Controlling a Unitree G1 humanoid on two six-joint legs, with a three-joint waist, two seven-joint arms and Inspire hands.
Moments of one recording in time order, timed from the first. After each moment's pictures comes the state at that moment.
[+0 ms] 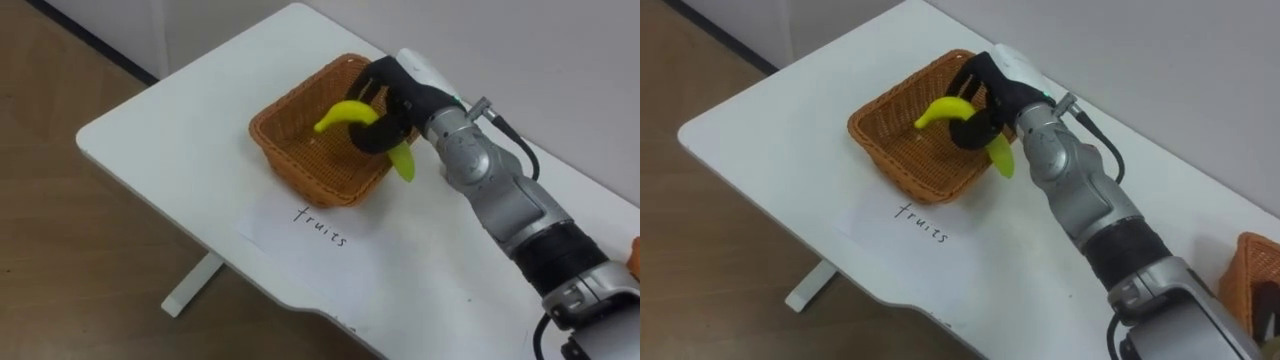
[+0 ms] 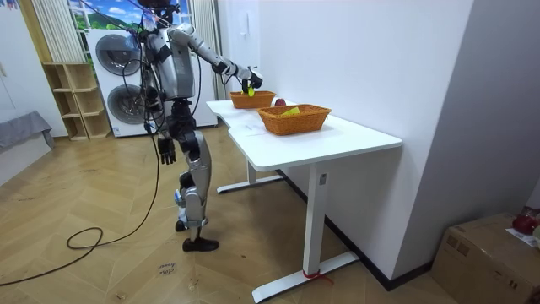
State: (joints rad) left arm 0.24 0.28 0.05 0.96 0.28 0.18 0.10; right arm -0.67 -0.37 0.46 0.52 -0.32 0.10 -0.01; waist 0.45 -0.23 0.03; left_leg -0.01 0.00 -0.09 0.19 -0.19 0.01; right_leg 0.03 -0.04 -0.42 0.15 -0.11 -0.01
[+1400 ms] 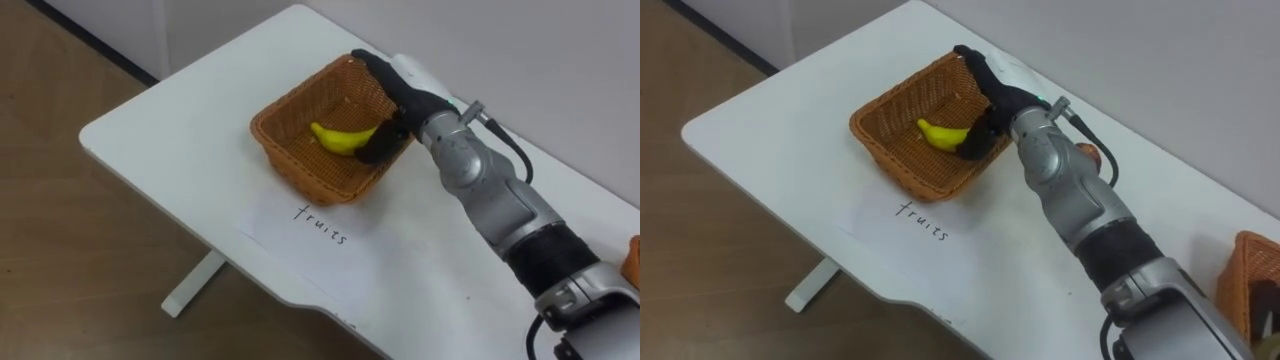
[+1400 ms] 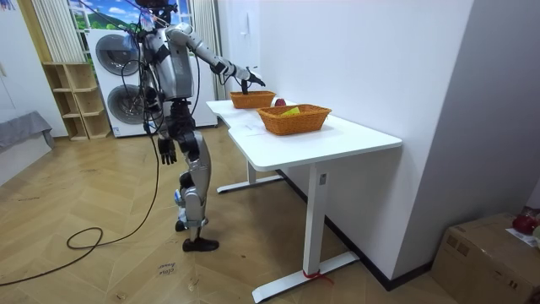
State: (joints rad) left arm 0.24 0.28 0.03 0.95 0.28 0.19 0.10; right arm -0.67 -0.34 0.46 0.53 -0.36 0.11 -0.01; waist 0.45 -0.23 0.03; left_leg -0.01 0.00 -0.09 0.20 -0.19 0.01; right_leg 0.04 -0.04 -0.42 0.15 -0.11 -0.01
